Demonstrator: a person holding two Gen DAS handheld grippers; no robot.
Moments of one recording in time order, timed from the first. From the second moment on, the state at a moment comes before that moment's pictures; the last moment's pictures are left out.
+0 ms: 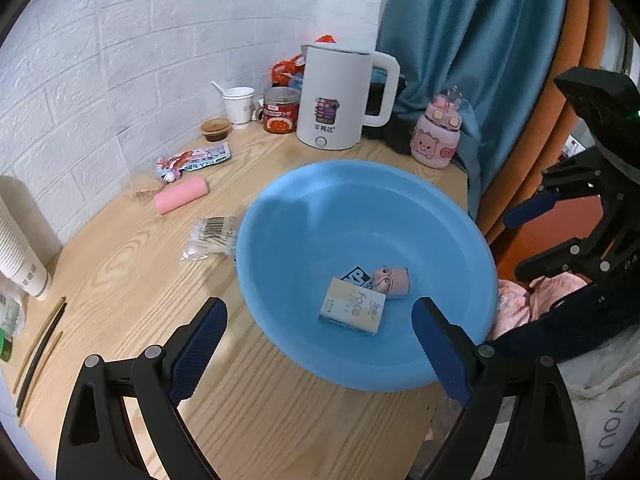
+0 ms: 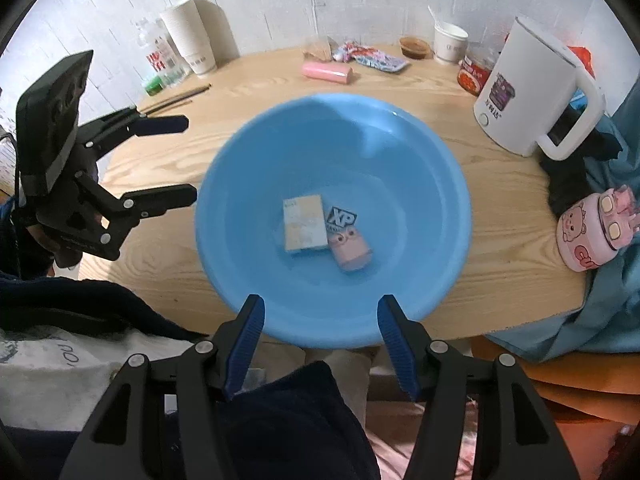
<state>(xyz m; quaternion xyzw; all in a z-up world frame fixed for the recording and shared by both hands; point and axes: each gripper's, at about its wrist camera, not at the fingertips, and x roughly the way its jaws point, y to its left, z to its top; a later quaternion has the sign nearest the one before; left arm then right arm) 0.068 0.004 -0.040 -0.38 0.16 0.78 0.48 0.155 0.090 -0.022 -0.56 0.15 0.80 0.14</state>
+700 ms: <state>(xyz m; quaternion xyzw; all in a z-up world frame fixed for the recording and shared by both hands) 0.071 -0.001 -0.039 -0.38 0.15 0.78 0.48 0.154 0.088 -0.025 -0.55 0.15 0.81 0.13</state>
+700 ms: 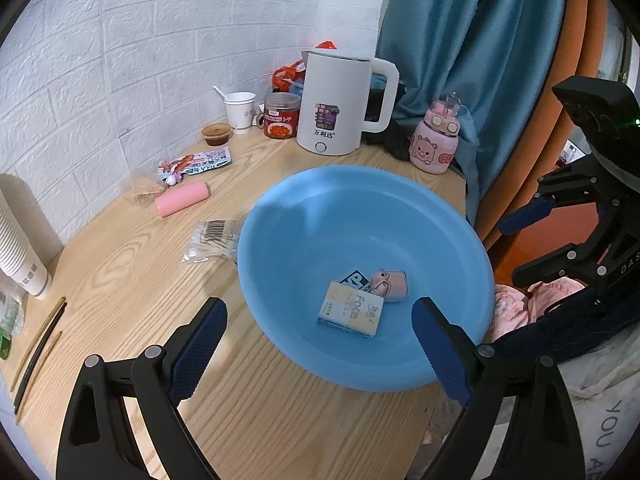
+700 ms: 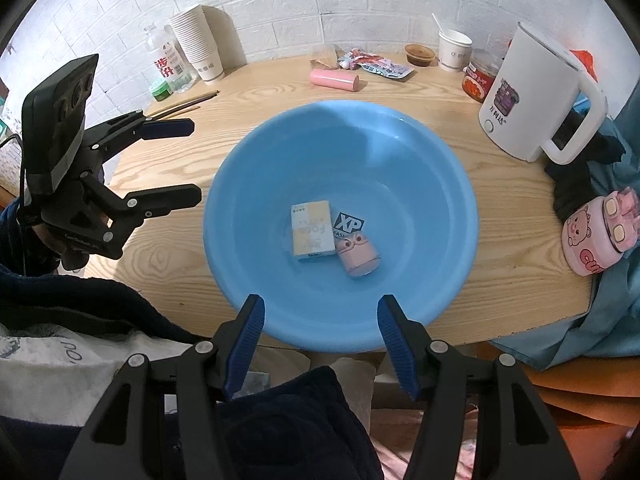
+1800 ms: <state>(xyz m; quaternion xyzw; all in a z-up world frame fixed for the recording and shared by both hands) 0.062 -0.004 -0.042 -0.38 0.14 0.79 0.46 0.149 0.097 -0.028 -0.56 0.16 0.81 0.12</state>
